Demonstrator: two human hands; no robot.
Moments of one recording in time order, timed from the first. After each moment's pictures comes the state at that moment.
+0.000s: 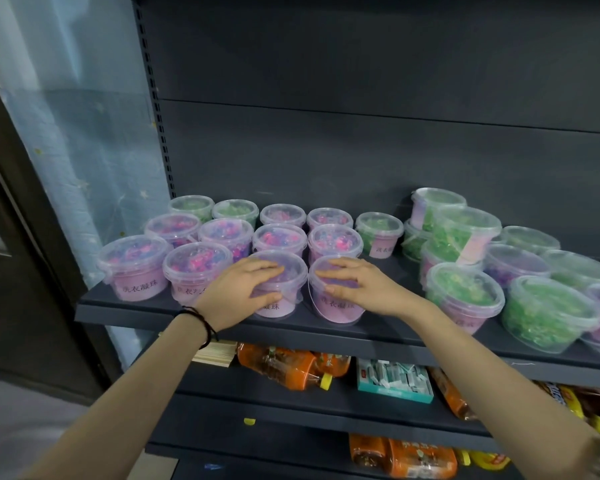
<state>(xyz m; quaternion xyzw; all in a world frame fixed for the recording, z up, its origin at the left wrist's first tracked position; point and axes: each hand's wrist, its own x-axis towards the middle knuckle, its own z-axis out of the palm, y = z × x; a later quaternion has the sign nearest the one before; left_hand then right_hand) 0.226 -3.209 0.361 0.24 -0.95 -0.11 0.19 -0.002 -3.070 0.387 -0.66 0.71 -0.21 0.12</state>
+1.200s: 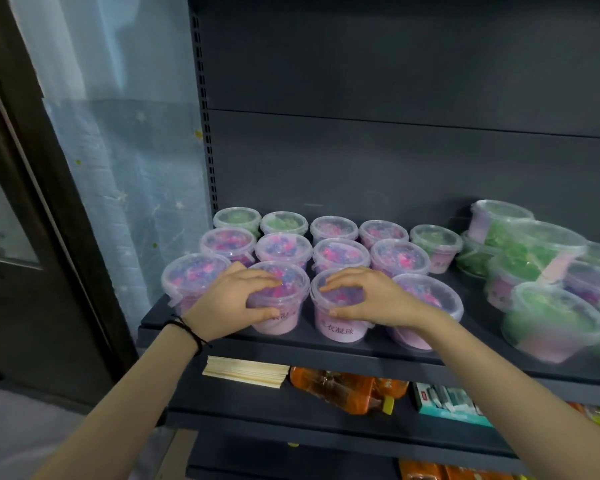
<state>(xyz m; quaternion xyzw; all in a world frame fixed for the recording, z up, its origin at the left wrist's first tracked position) 0.320 -3.312 0.356 0.20 -0.95 -0.10 0.21 0.090 -3.153 0.395 -0.69 0.68 -0.23 0.12</state>
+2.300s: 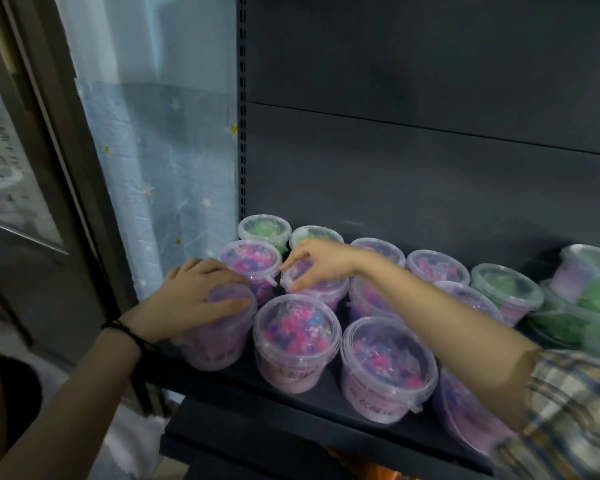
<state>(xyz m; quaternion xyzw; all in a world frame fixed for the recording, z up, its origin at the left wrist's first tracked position) 0.360 -3.377 0.382 0.37 -0.90 -0.15 0.16 0.097 -3.356 0.427 -0.74 0.64 -0.06 0.22</state>
